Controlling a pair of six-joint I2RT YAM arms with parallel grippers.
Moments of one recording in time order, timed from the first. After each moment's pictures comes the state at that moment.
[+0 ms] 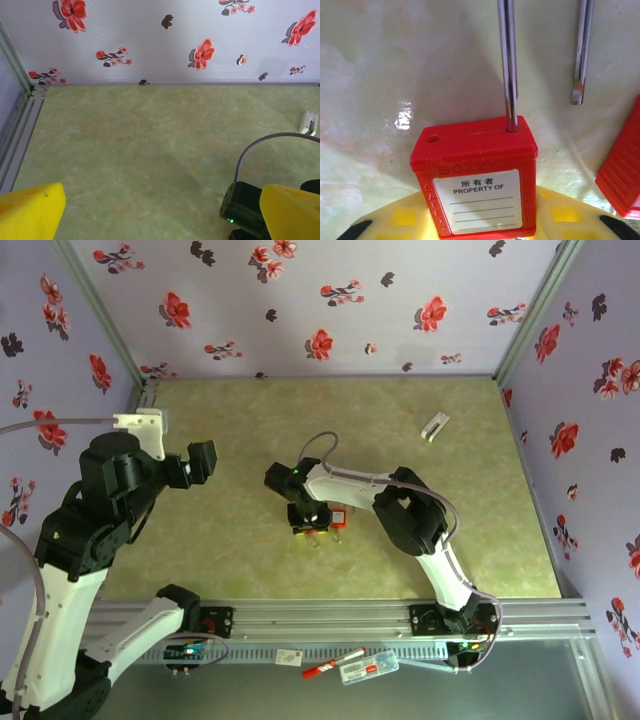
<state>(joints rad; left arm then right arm) -0.45 0.83 1.42 -0.99 -0.22 -0.22 0.99 2.16 1.64 -1.07 -0.05 0.91</state>
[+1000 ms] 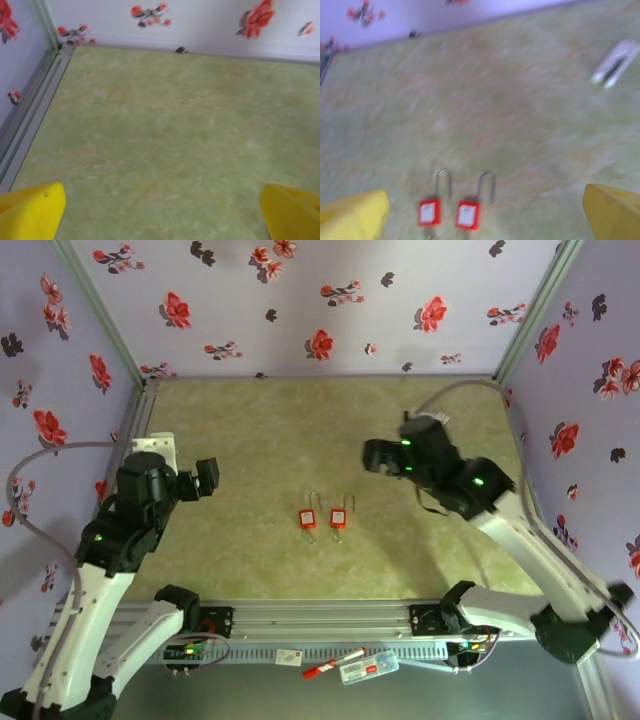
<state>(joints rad) -0.34 0.72 1.00 -0.78 -0.28 -0.25 0.66 1.05 1.28 -0.90 0.29 0.58</state>
